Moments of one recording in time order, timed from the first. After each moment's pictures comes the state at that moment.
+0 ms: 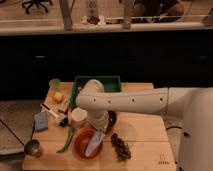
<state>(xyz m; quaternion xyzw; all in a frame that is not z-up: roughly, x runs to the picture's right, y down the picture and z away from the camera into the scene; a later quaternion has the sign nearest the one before) -0.021 0.204 0.729 -0.35 -0.16 -0.55 0.74</state>
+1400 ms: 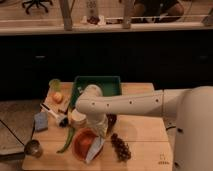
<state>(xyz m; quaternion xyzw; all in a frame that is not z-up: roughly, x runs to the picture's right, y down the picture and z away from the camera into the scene) -0.007 0.237 0.731 -0.38 -0.19 -0.56 0.71</state>
